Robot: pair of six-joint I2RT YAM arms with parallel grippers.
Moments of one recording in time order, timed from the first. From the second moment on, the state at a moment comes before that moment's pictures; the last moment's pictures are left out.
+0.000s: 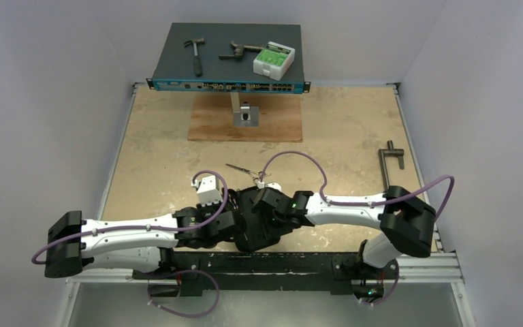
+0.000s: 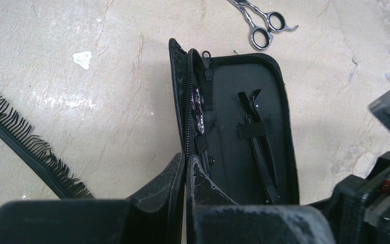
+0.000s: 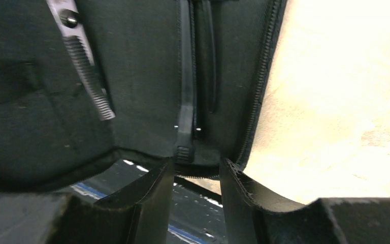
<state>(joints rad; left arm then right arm) -1.31 1.05 0.64 -0.74 -0.85 -1.40 1.16 1.51 0.88 -0.52 0.06 0.83</state>
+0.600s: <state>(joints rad) -1.31 1.05 0.64 -0.72 -0.84 -1.38 1.16 1.60 0.89 -0.46 0.07 0.82</state>
